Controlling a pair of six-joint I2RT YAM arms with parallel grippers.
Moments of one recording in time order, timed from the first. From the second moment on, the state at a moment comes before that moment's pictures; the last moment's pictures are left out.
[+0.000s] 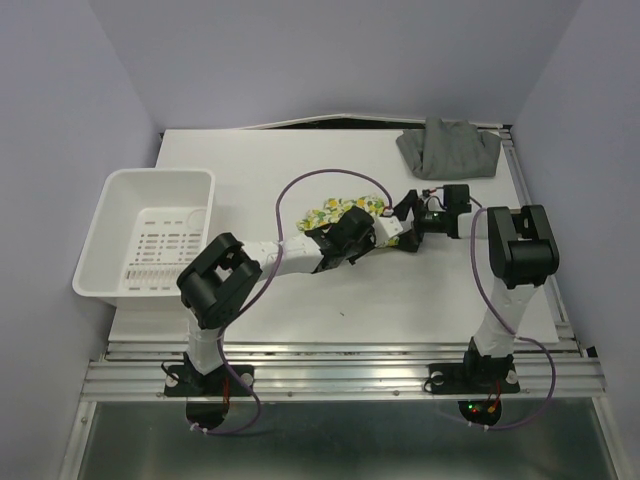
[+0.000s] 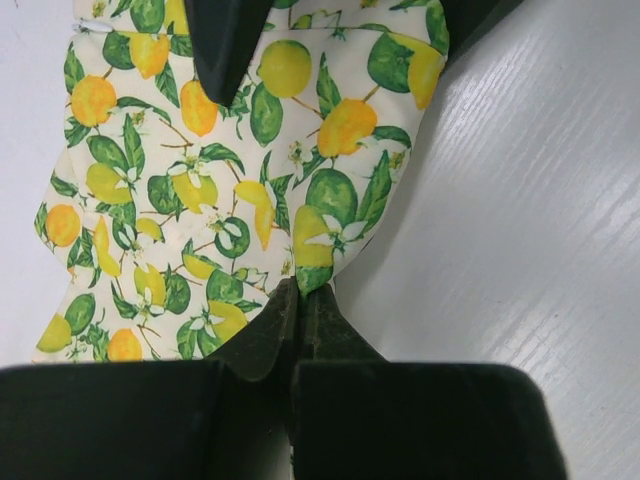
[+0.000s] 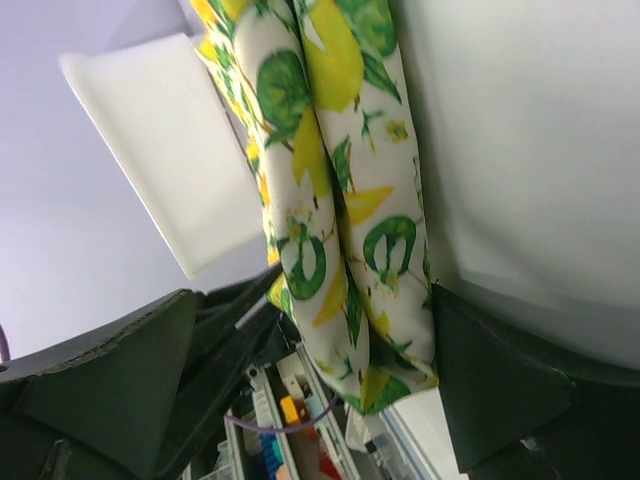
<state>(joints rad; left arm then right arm) -0.91 1.87 1.18 -0.01 -0.11 0.32 0.03 1.96 0.98 0.07 -0.99 0.89</state>
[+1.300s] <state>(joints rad) -0.84 1.55 1.17 -0.17 0.20 0.24 0.13 1.99 1.36 0.00 -0.63 0.55</state>
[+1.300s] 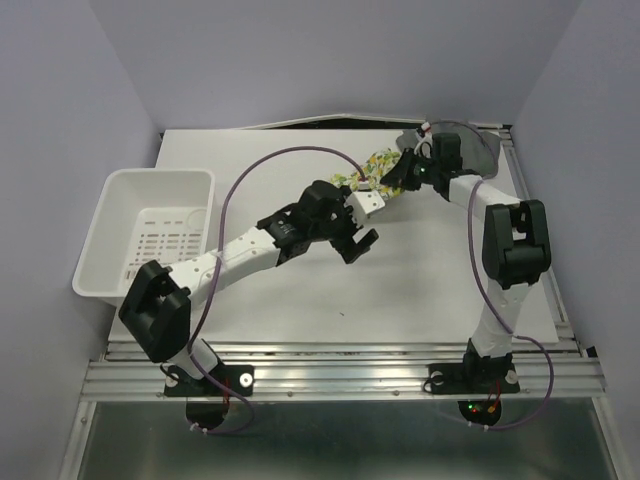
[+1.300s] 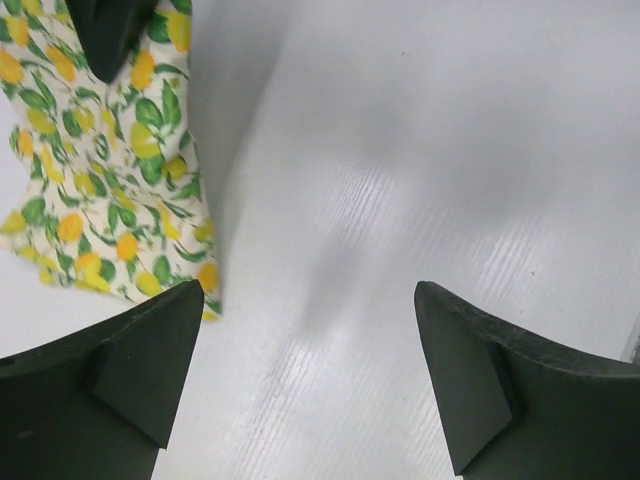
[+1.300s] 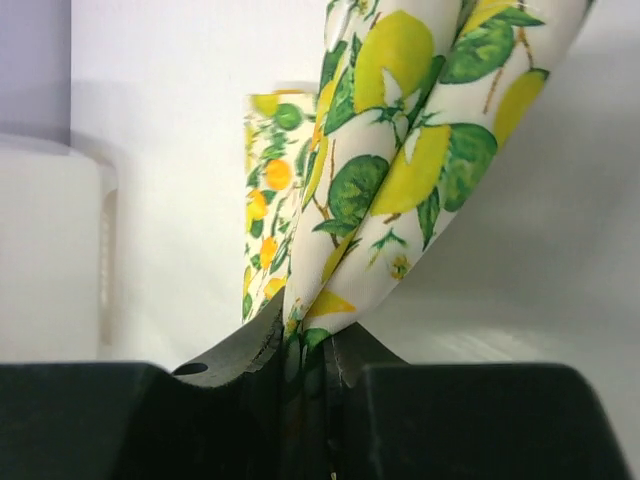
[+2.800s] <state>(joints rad) -0.72 1.51 1.08 -0.25 0.43 0.13 -0.12 2.28 2.20 -0.27 -0.59 -0.15</state>
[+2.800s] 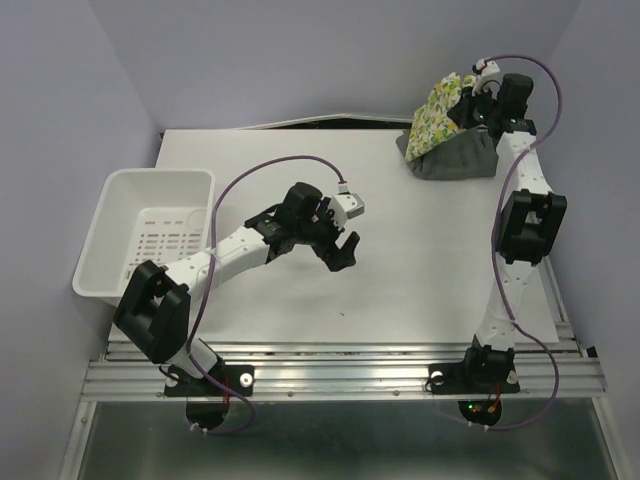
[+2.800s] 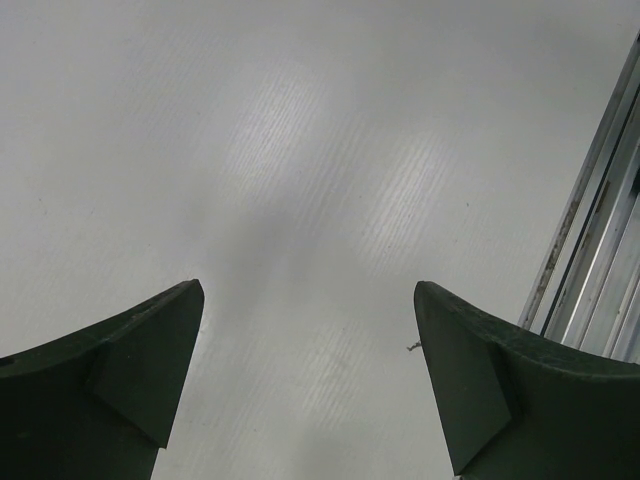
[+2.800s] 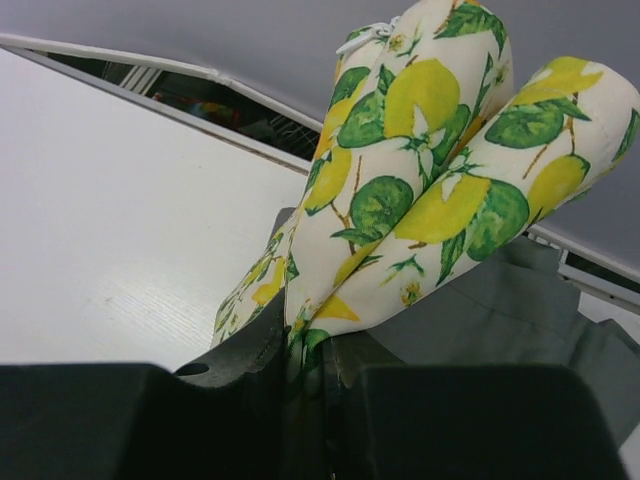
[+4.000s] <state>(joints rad) -0.69 1.55 1.08 -0.28 0.46 0.12 -0.24 2.48 2.22 -0.28 -0.44 -0.26</state>
